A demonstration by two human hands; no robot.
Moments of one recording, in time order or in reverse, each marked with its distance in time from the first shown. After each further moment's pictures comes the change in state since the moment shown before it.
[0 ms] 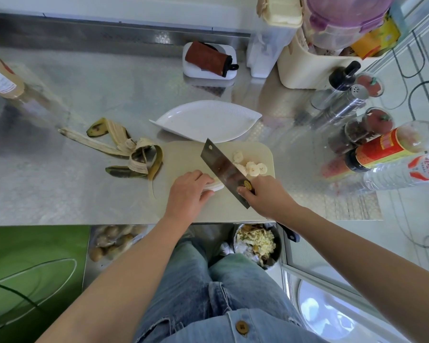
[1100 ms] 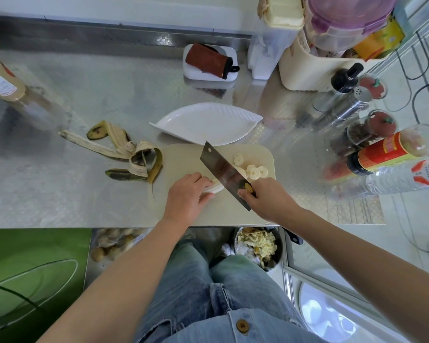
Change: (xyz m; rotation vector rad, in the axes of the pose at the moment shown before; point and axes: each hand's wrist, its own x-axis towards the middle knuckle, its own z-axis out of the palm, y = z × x) left_hand 0.004 -0.003 0.000 0.016 0.008 0.002; right_hand 0.001 -0.001 -0.007 -0.040 -0.010 -0.027
